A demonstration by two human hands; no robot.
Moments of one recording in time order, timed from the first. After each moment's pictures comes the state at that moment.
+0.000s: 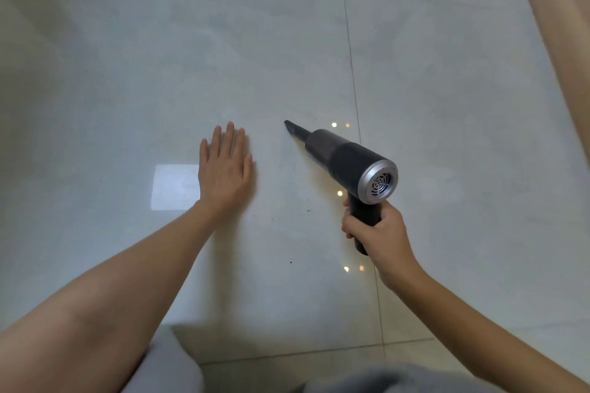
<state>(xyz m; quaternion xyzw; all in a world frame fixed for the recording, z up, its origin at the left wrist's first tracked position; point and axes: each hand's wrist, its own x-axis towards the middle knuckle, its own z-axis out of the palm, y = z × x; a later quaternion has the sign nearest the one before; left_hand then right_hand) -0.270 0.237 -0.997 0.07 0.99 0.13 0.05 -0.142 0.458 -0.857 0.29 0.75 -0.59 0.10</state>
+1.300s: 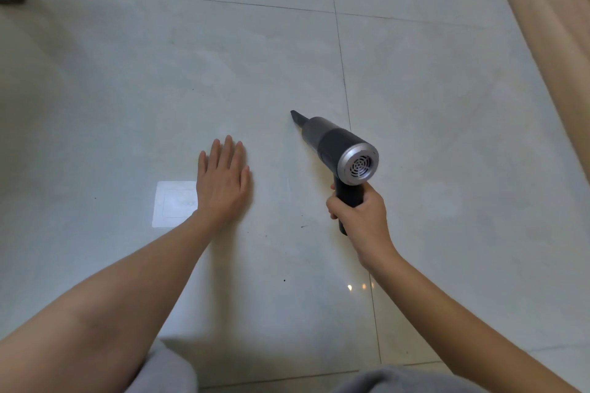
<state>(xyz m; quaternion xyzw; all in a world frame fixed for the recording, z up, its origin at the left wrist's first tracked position) -0.280 0.245 -1.001 0.07 0.99 0.12 0.05 -0.183 0.454 -0.867 0.29 0.75 -0.59 0.06</state>
